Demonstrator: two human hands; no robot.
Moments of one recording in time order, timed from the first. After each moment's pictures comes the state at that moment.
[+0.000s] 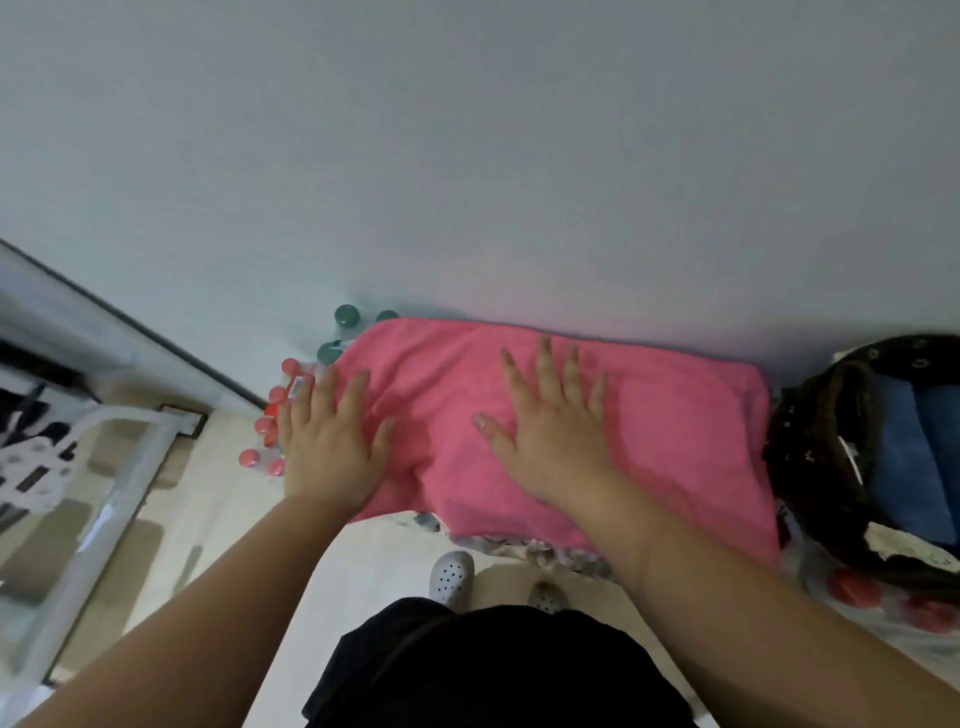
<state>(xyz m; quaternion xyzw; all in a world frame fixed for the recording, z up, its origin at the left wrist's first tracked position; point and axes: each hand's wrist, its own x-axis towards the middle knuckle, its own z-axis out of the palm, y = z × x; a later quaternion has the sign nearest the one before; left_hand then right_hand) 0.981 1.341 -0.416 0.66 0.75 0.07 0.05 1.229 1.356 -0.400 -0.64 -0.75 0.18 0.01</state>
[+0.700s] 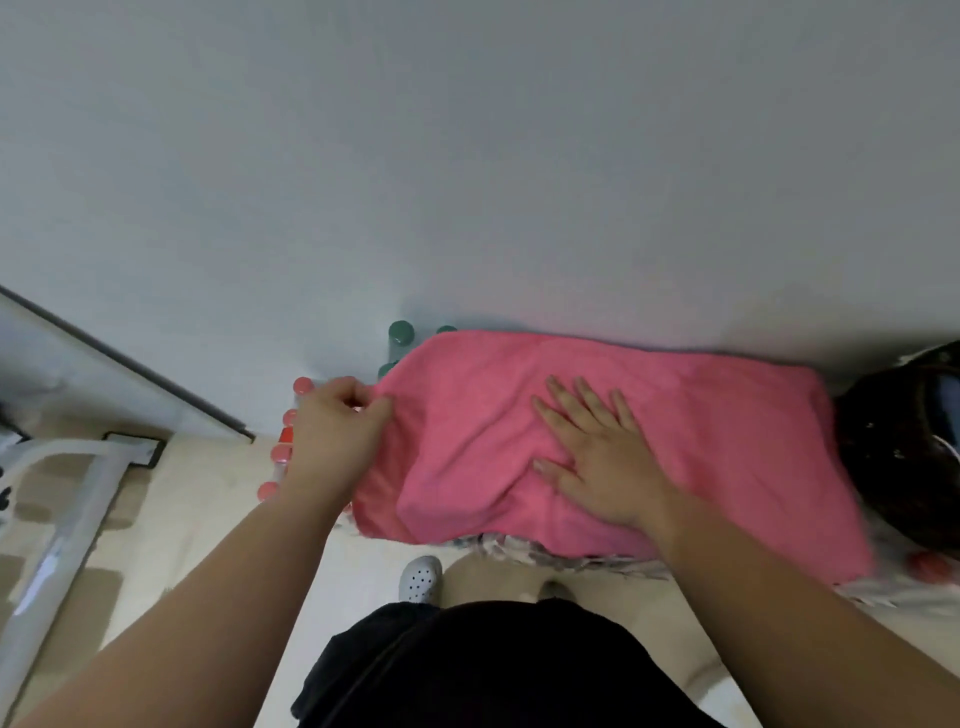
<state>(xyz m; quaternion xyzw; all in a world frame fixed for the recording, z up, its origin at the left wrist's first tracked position) 0.891 1.400 -0.400 0.45 0.74 0.33 0.37 1.186 1.364 -0.431 -0.58 -0.79 0.16 -0.06</state>
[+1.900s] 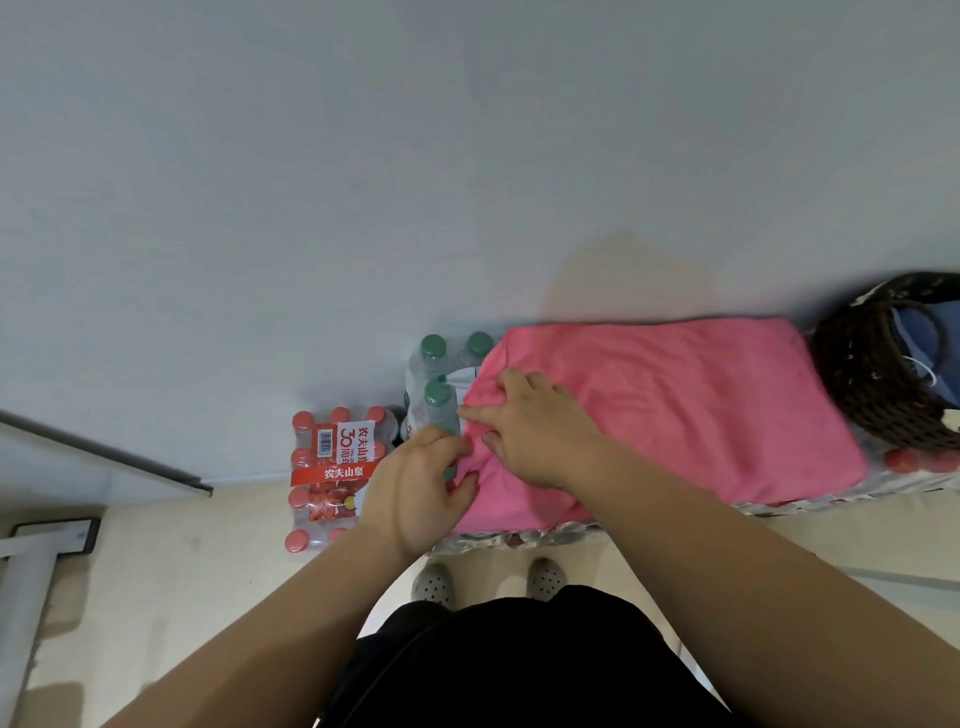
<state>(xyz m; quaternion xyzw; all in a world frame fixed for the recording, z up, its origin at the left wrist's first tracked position) 0.837 1.401 -0.437 0.83 0.44 0.20 0.28 1.021 1.405 -0.384 -0.65 -0.73 0.15 -0.13</state>
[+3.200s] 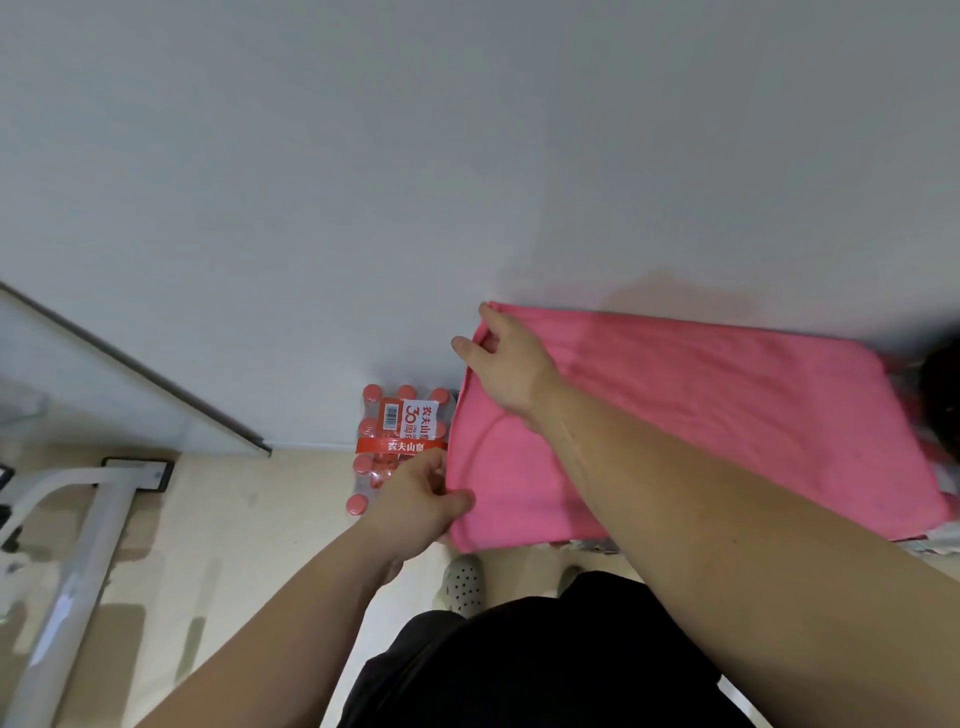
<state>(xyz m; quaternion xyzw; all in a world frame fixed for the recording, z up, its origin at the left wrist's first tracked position) 0.767 1.376 -0.426 0.45 0.57 0.16 0.67 0.925 1.478 -0.398 -0.69 -0.50 0.44 0.29</state>
